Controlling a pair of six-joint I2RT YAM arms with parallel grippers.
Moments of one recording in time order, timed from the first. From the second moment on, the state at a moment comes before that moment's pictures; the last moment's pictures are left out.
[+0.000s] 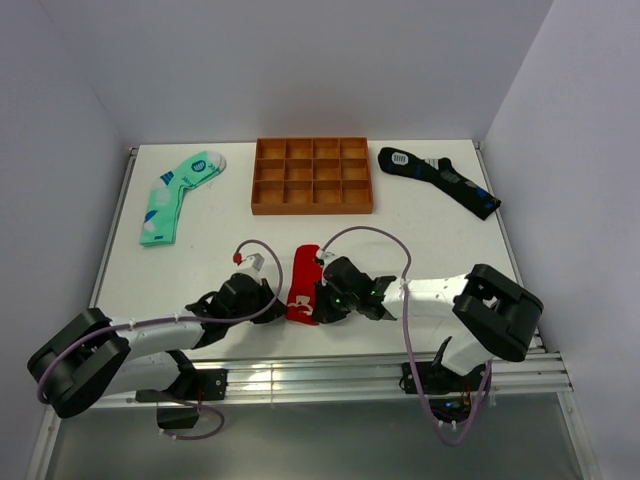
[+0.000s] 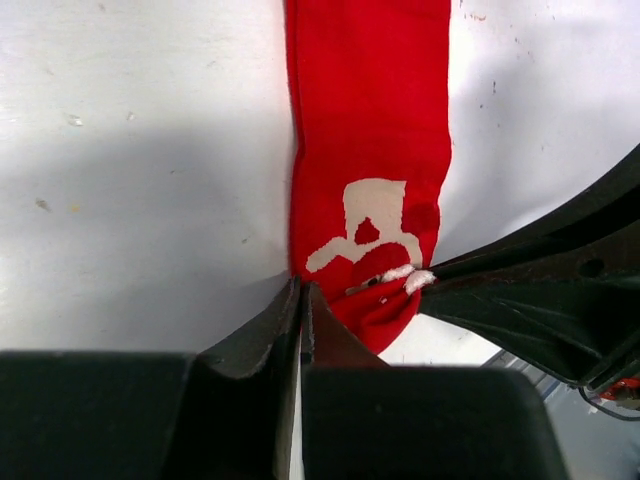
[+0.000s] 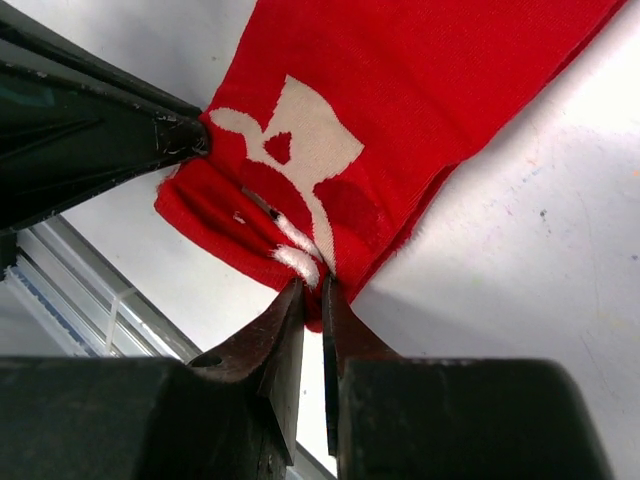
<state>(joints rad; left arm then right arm) -0.80 1.19 0.25 0.29 0.02 -0.88 0.95 1.49 0.58 0.05 -0.14 0.65</state>
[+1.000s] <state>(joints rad) -0.83 0.91 0.05 0.52 -0.09 -0.91 0.84 1.64 0.73 -0.09 -0.39 0.64</state>
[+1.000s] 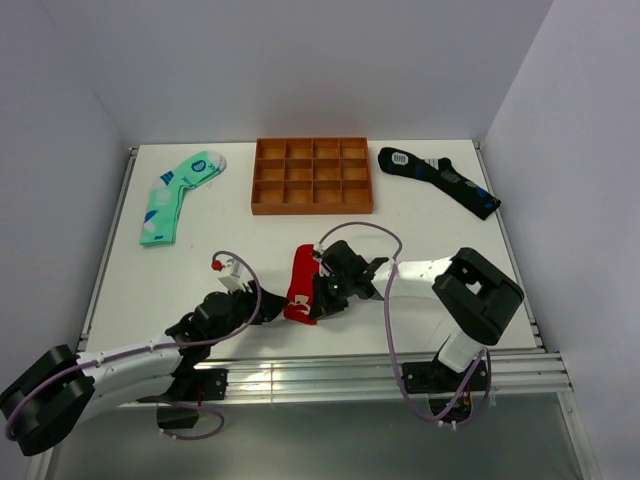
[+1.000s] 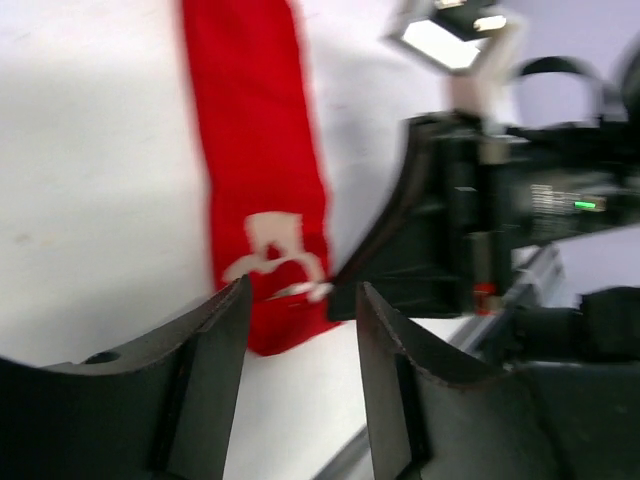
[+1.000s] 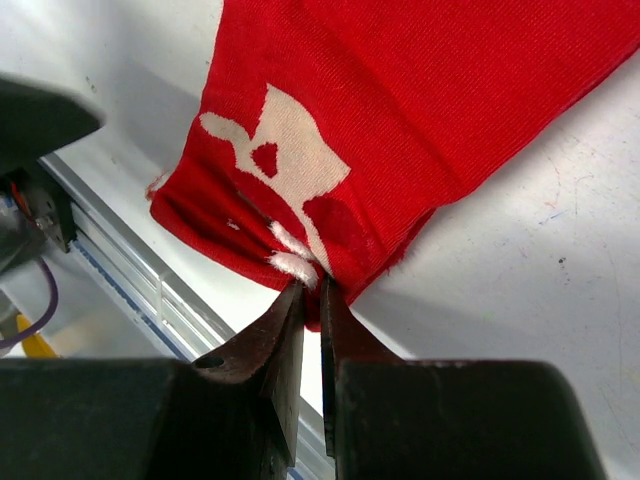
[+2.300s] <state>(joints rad) -1.01 1.01 0.05 0.55 -0.25 -0.92 0.79 1.67 0.74 -0.10 -0.48 0.64</state>
